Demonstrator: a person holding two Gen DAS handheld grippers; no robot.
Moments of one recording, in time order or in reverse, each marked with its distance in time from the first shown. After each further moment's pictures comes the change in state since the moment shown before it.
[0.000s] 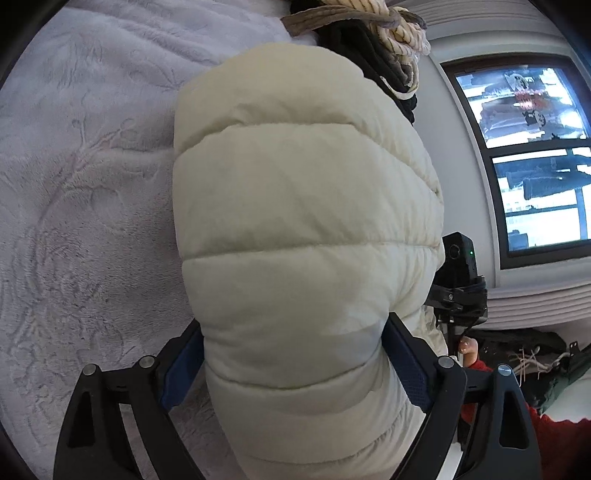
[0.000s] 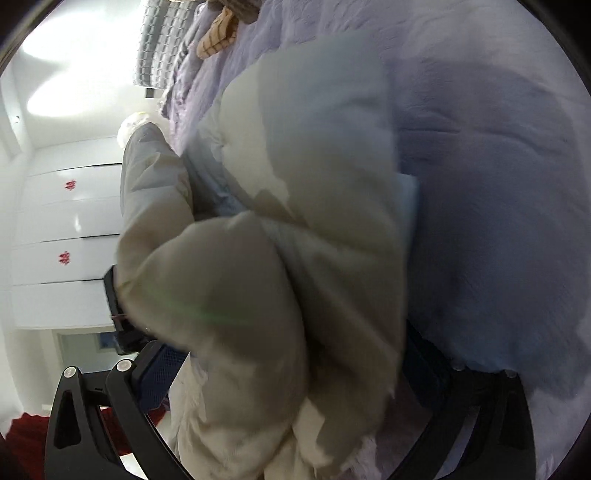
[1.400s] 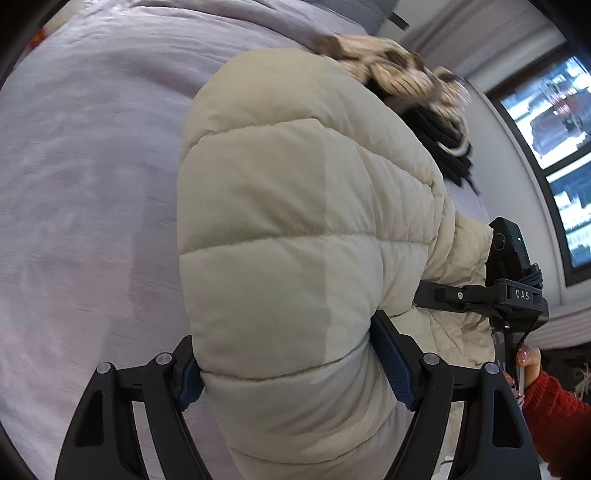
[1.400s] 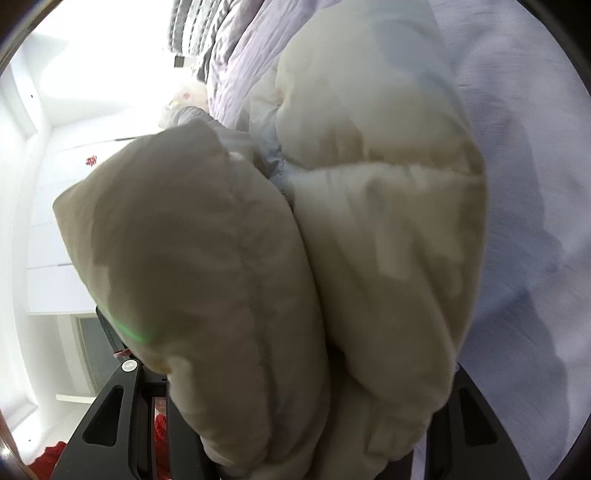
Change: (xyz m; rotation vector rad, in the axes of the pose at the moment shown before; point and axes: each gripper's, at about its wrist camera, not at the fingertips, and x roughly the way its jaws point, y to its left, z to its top) left arm -0.196 0.016 -0.028 0.023 -0.218 0.392; right arm 0.162 0.141 -0.035 -0.034 0.094 0.093
